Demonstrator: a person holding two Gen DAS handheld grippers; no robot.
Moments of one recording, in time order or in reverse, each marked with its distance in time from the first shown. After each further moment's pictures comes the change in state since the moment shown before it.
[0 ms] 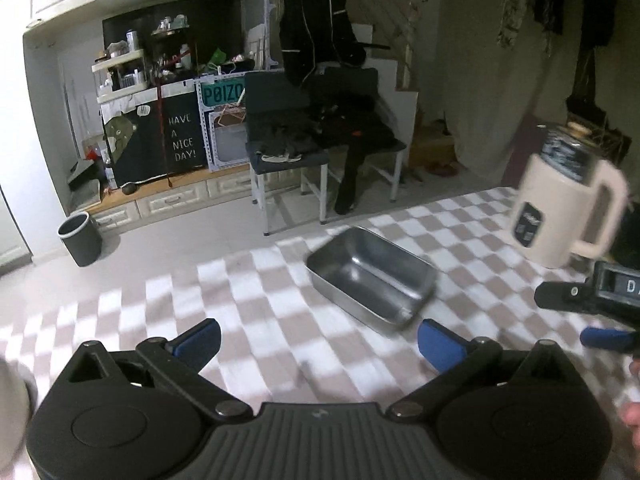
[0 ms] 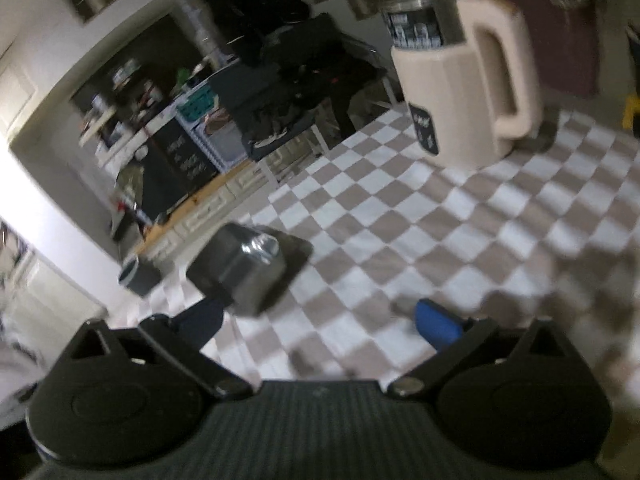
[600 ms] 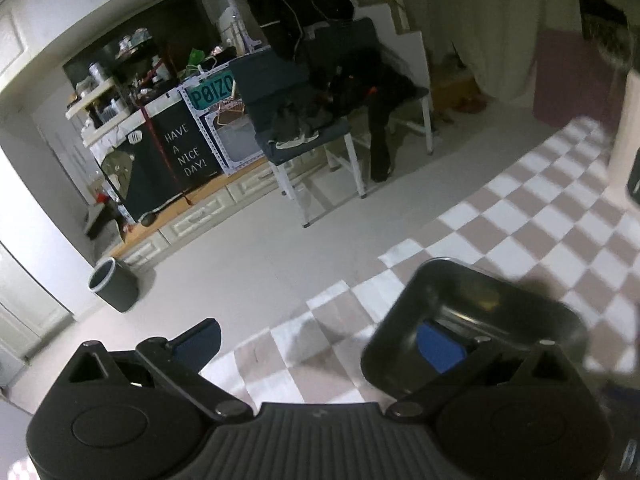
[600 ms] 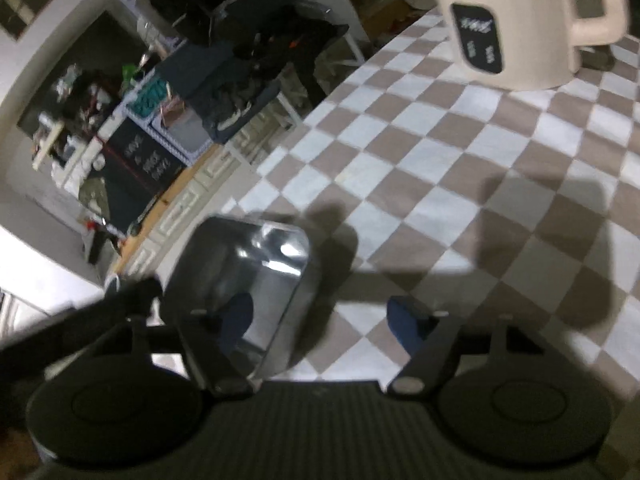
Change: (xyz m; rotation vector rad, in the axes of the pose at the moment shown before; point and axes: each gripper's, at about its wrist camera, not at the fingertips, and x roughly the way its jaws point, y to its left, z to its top) left arm 0.171 -0.016 0.068 0.265 0.100 0.167; right arm 0.127 0.048 0.004 0.071 0.108 -0.067
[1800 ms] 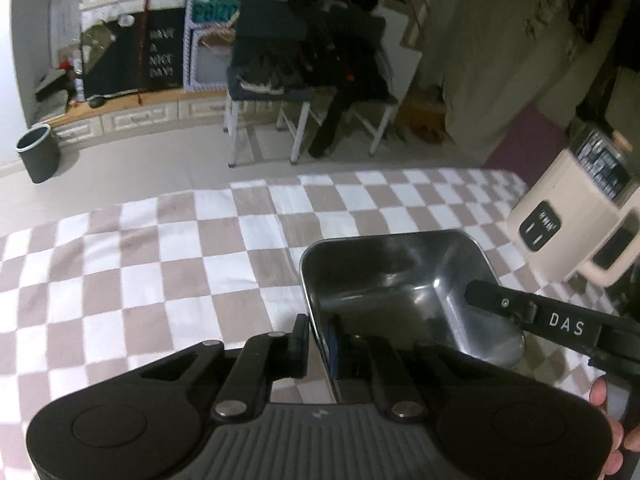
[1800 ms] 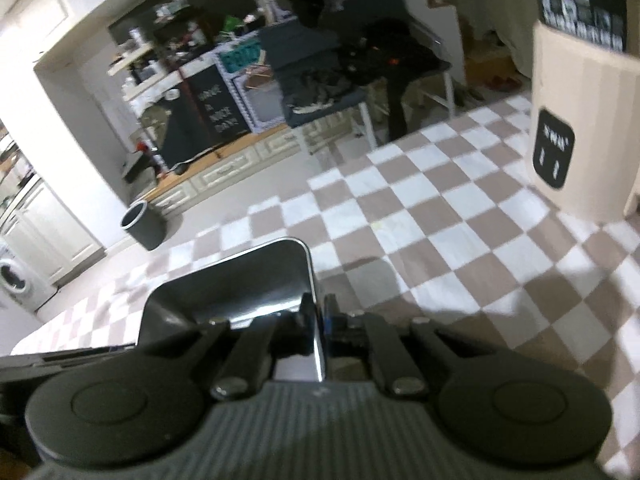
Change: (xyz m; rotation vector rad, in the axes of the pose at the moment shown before) left arm -0.080 0.011 -0.077 -0.429 0.071 -0.344; right arm -0.036 0.000 0.035 -0.392 -0.030 0.120
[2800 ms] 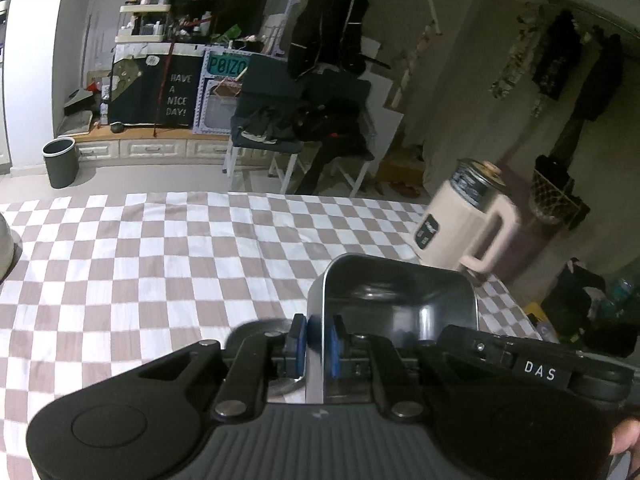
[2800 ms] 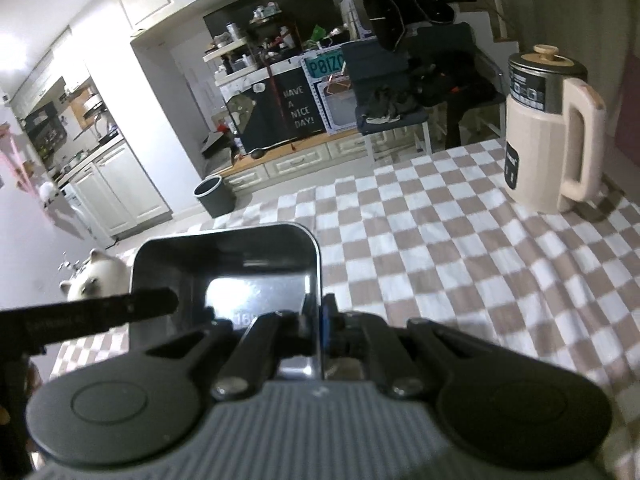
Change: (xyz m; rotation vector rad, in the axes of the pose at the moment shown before) left arm -0.216 -0.071 -0.119 -0.066 -0.167 -0.049; right arm -0.181 -0.010 -0.068 -0.153 -0.007 0.148
